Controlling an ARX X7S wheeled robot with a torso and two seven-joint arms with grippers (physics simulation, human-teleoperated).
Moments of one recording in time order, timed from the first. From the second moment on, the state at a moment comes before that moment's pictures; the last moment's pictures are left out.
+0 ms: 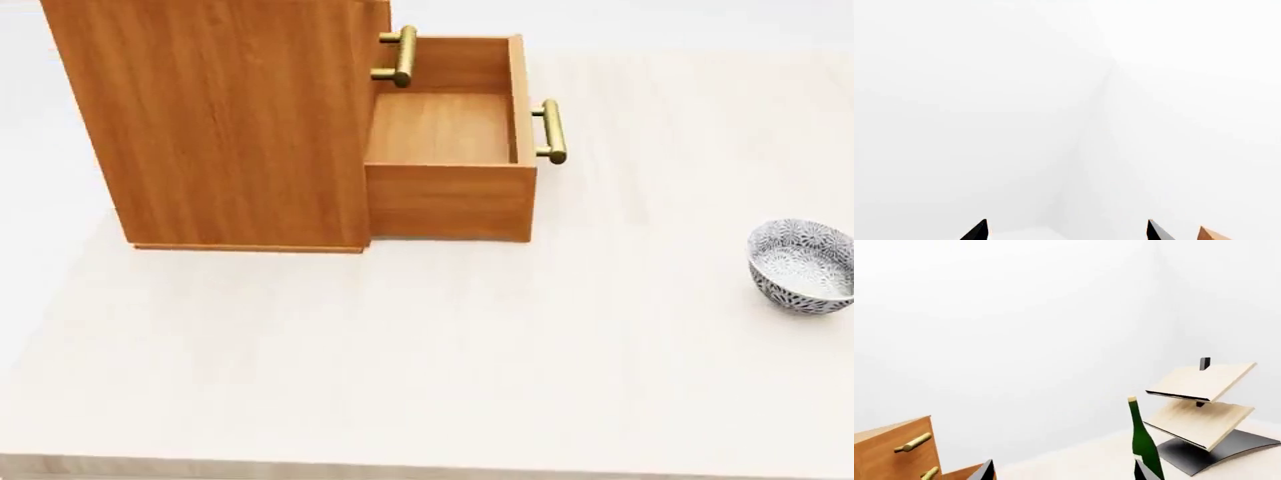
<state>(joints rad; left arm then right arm) 0.10 -0.28 -0.91 0.65 -0.81 -0.27 -0.16 0.02 0.40 0.98 -0.65 0.88 0.68 -0.13</state>
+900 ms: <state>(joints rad) 0.11 -0.28 -0.89 0.64 -0.81 -0.26 -0.16 -0.01 0.41 0.95 -0.65 0.88 0.67 -0.16</state>
